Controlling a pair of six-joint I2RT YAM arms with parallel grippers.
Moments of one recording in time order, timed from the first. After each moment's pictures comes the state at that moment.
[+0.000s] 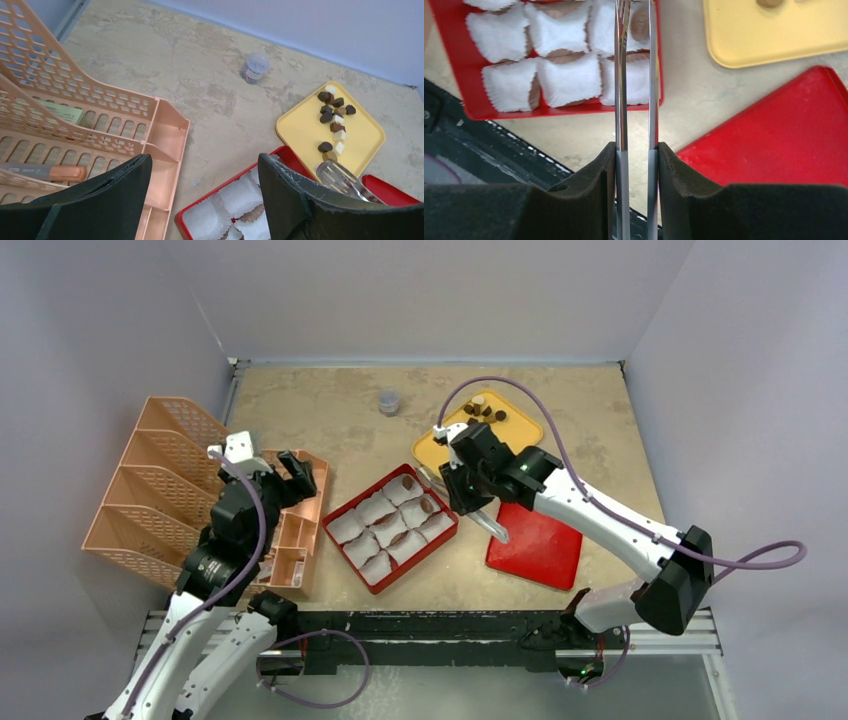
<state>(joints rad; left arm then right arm) -0.43 0.55 0.79 -0.48 -0.45 -0.41 0.80 1.39 1.26 -0.85 0.07 0.26</state>
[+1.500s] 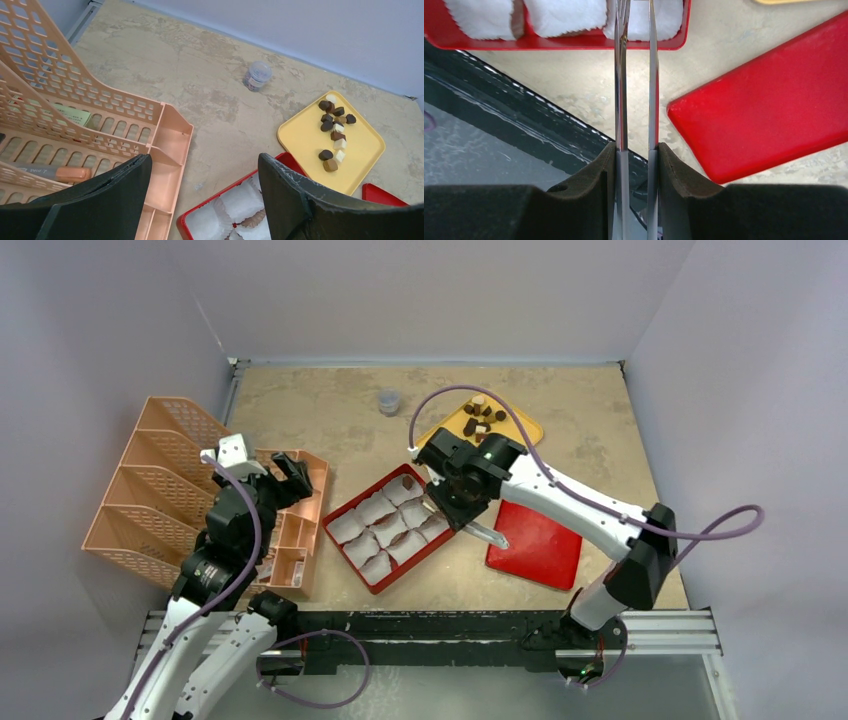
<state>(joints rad) -0.43 0.52 0.79 -0.48 -0.49 -0.41 0.94 1.55 1.53 -1.21 0.08 0.26</state>
